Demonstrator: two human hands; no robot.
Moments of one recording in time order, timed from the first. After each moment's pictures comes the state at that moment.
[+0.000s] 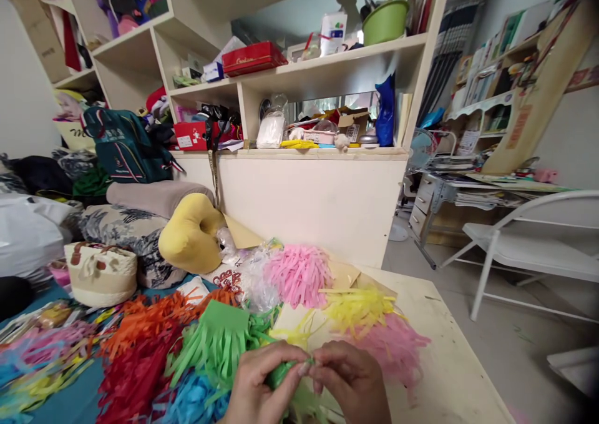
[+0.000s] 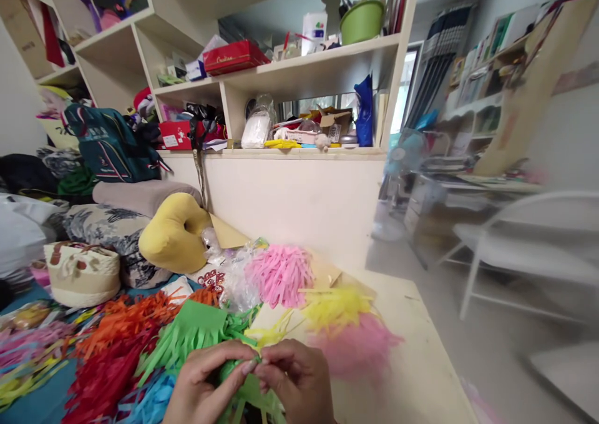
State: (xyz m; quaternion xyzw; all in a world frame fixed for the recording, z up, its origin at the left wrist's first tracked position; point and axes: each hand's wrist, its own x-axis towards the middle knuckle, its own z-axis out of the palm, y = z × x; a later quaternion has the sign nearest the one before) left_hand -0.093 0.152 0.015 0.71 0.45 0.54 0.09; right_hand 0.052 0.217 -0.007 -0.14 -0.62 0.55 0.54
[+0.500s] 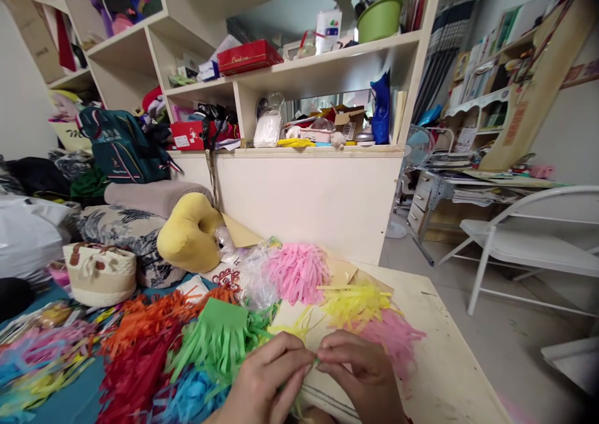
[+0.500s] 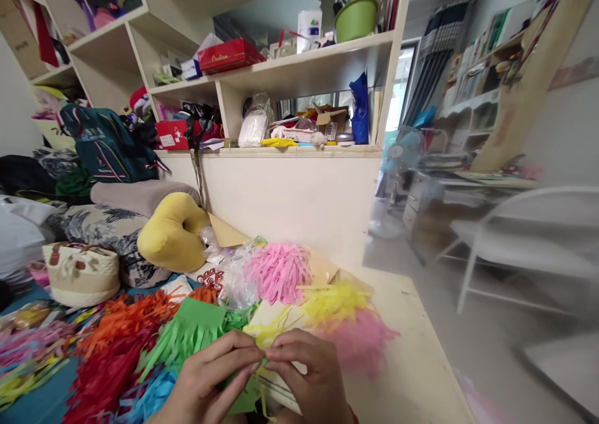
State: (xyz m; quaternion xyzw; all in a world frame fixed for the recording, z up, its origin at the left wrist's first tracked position) left_hand -0.091 0.151 0.020 0.79 0.40 0.46 0.02; right_hand 0.075 0.226 0.009 -0.10 -0.73 0.37 0.56
